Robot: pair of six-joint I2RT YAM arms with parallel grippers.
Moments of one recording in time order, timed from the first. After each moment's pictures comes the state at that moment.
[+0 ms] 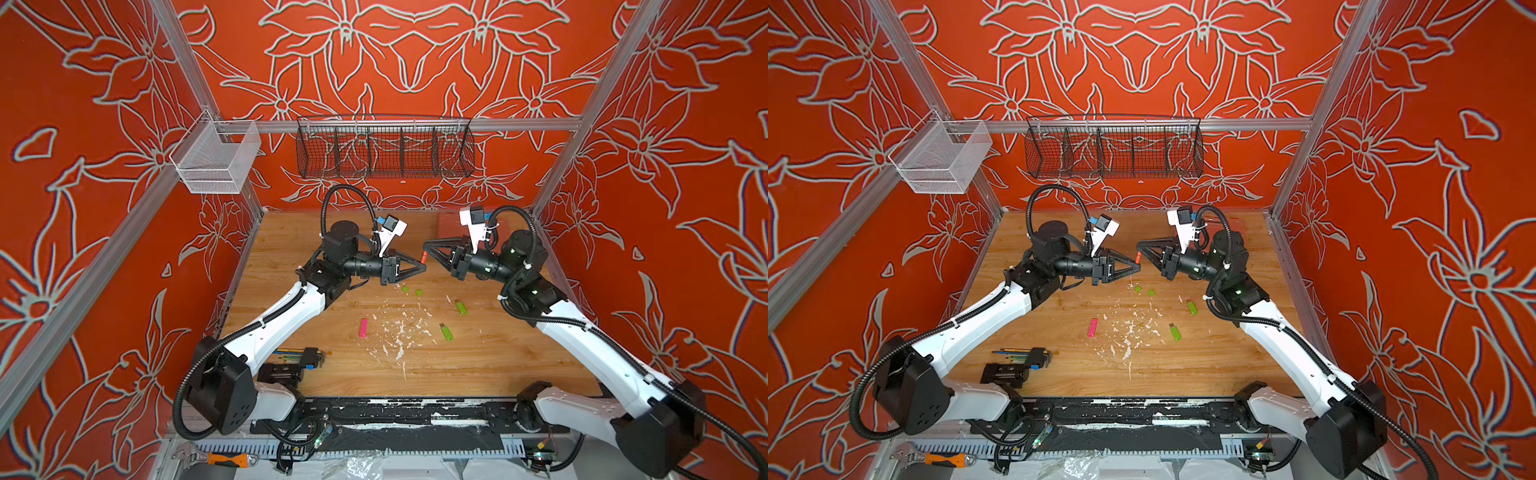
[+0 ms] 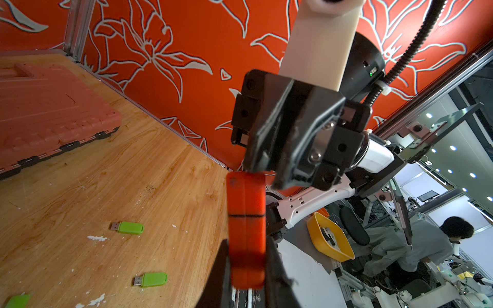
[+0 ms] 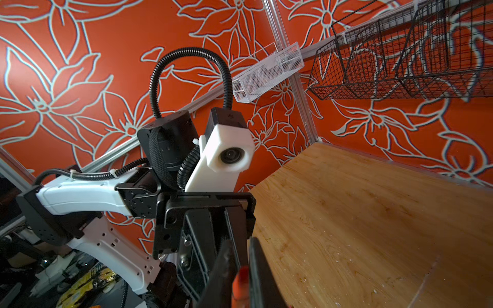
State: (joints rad) left arm -0.49 1.37 1.11 0.15 1.03 -0.53; right arm 0.48 1.12 0.98 0.17 -0.71 0.48
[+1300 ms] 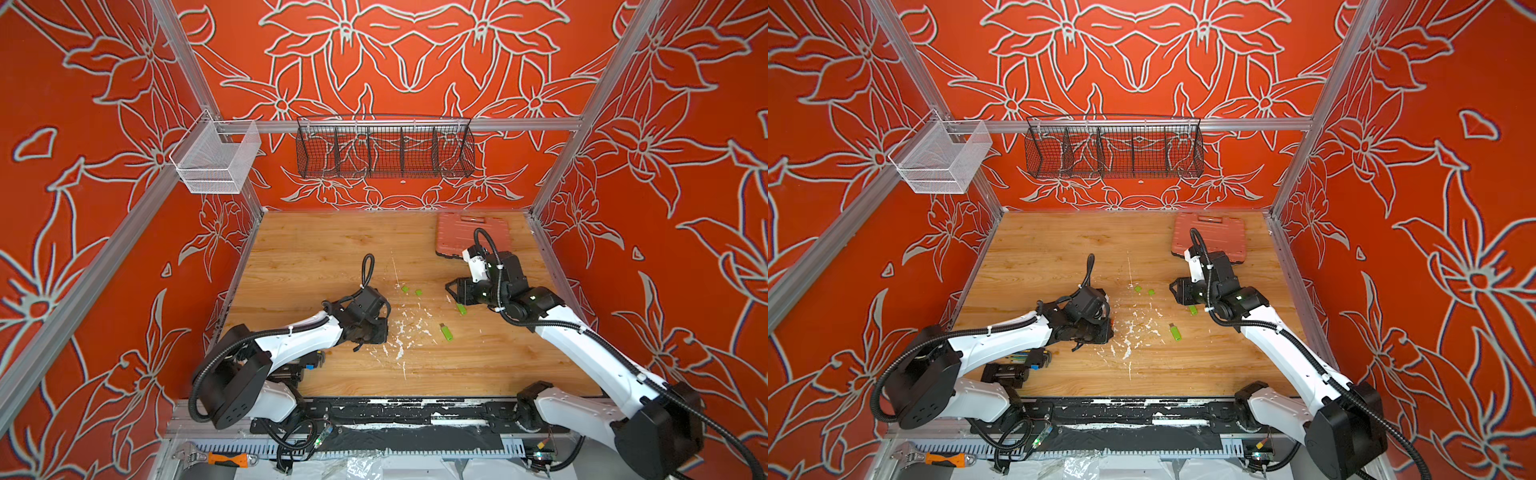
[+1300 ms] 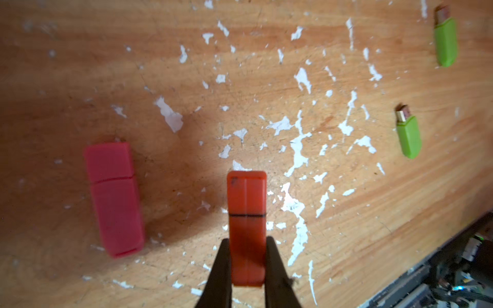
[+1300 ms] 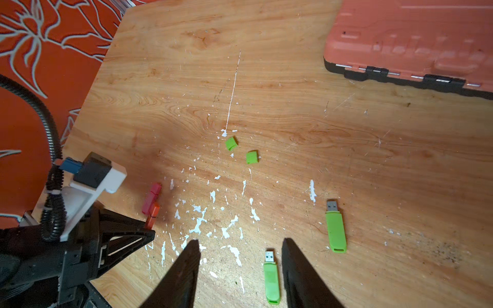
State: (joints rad) left arm -0.72 1.44 0.75 -0.42 0.11 -0.71; right arm 0.41 1.11 0.86 -0.48 -0.20 0.36
